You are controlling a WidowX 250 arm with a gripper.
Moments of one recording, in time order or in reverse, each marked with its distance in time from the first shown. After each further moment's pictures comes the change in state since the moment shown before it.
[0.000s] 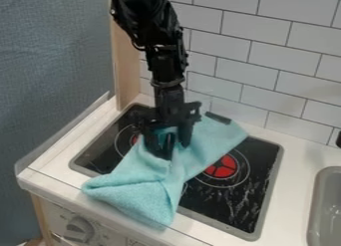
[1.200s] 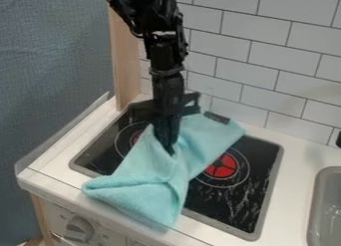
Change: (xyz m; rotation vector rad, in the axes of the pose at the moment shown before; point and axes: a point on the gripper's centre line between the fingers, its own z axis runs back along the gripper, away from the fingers) arm 0.011 -0.003 0.022 -0.025 -0.056 0.044
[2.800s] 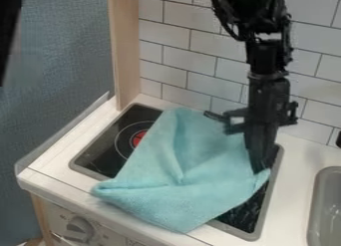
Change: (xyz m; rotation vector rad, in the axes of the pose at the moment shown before) arm 0.075 0.109 -0.013 -0.017 -0.114 -0.113
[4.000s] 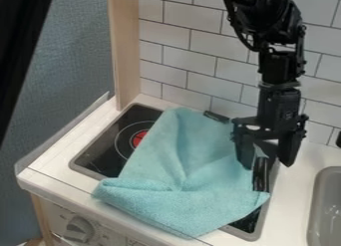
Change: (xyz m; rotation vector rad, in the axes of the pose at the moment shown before) arm 0.006 -0.001 -0.010 -0.065 -0.013 -0.025
